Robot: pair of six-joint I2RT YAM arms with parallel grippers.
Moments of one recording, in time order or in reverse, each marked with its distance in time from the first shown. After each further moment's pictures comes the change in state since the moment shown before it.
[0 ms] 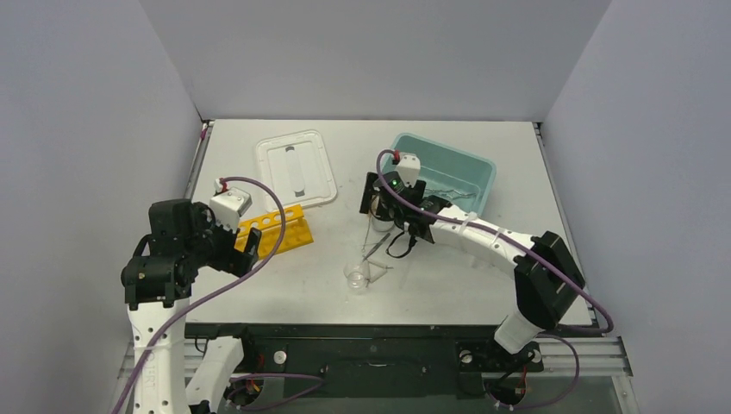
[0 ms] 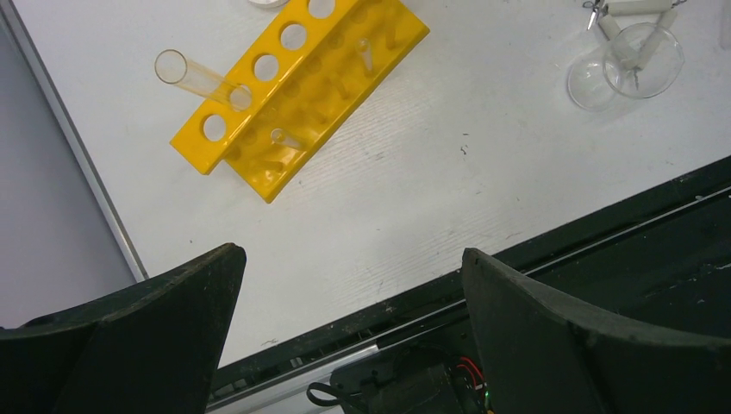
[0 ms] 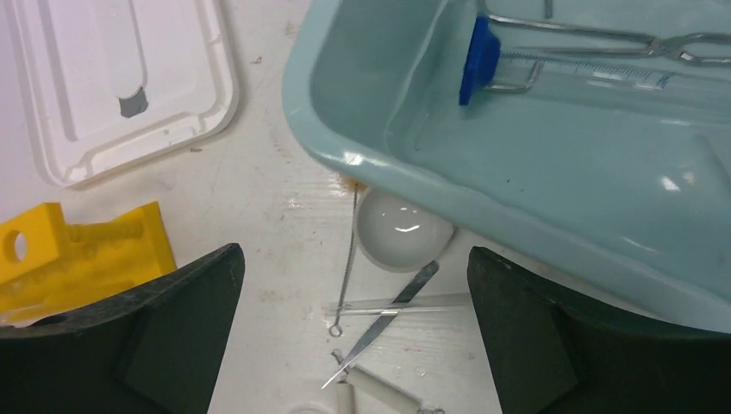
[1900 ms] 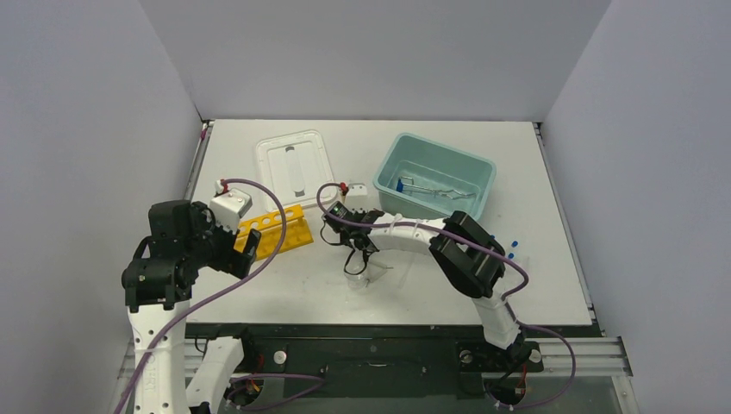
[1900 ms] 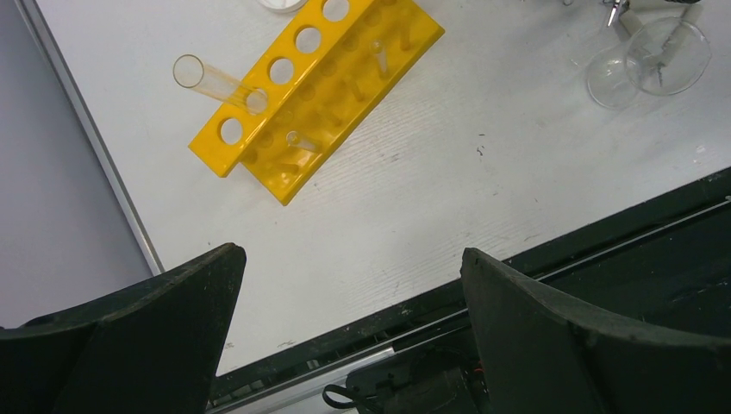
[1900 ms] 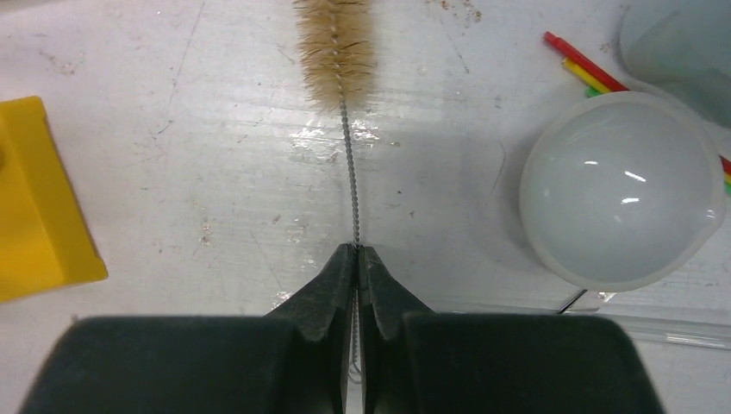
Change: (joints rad) left arm 0.000 -0.016 -0.009 0.025 -0.020 0.031; right arm 0.169 0.475 0.234 -0.049 0.085 0.053
